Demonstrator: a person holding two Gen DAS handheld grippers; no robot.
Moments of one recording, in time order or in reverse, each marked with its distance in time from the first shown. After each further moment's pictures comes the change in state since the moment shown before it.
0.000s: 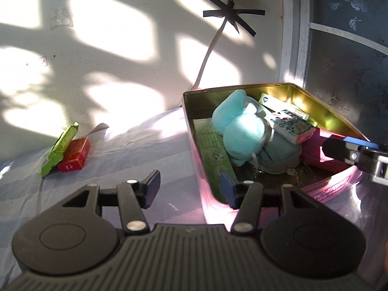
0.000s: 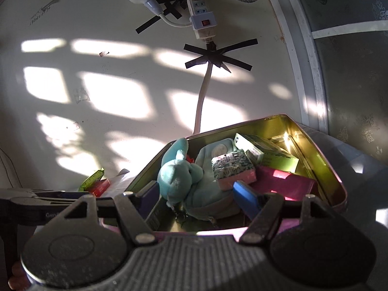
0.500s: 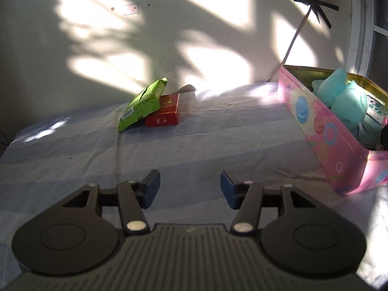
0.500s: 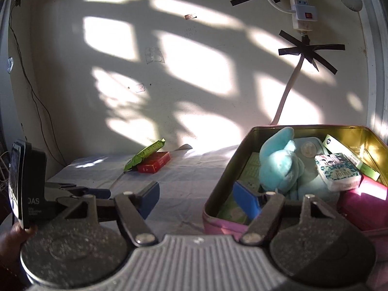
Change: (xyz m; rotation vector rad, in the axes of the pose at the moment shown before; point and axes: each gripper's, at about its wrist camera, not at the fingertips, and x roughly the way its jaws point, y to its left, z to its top) left arm 0.004 0.125 -0.058 -0.128 0.068 0.209; right arm 0.036 0.124 -0.014 -0.208 0.114 0.182
